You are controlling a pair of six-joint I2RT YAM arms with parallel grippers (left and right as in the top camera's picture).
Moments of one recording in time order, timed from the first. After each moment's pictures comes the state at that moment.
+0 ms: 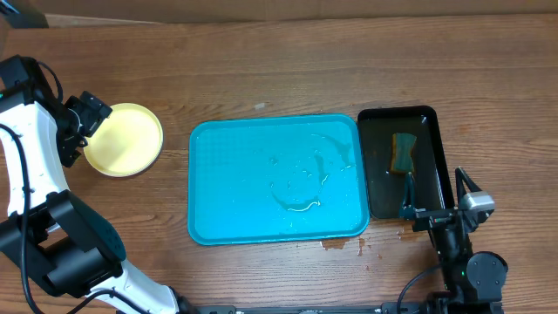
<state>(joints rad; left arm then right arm) 0.50 1.89 1.68 -1.07 0.07 -0.50 0.03 0.02 0.02 0.07 -0.11 0.16</state>
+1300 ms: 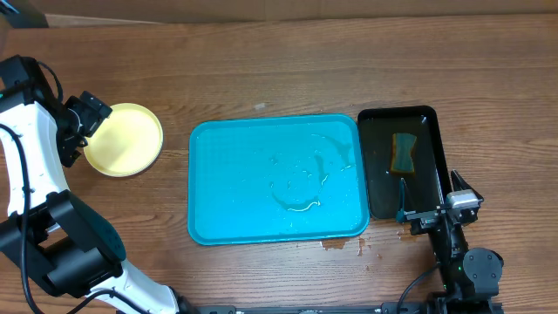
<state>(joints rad) 0.50 1.89 1.68 -1.07 0.07 -0.50 0.03 0.01 0.02 -0.03 -0.12 -0.03</state>
